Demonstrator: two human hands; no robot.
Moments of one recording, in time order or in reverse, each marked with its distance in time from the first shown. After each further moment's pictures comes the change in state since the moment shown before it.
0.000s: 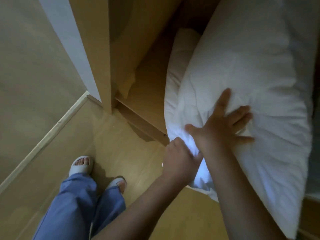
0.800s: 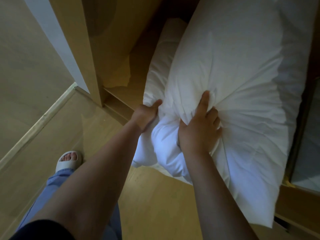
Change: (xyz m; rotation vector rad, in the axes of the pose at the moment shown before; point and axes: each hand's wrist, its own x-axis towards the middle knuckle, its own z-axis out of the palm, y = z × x) left_hand 0.135 -0.073 -0.022 -0.296 0.028 -0.386; right_hand -0.007 0.017 0.055 0.120 0.130 -0.153
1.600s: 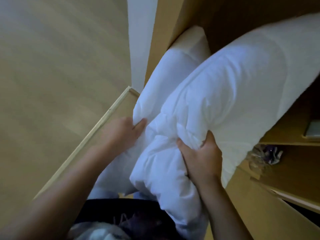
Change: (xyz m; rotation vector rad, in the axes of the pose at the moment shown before) left_hand -0.256 -0.082 -0.206 0.736 0.329 0.340; right_hand -0.234 -0.030 -0.125 0.746 -0.181 -0.007
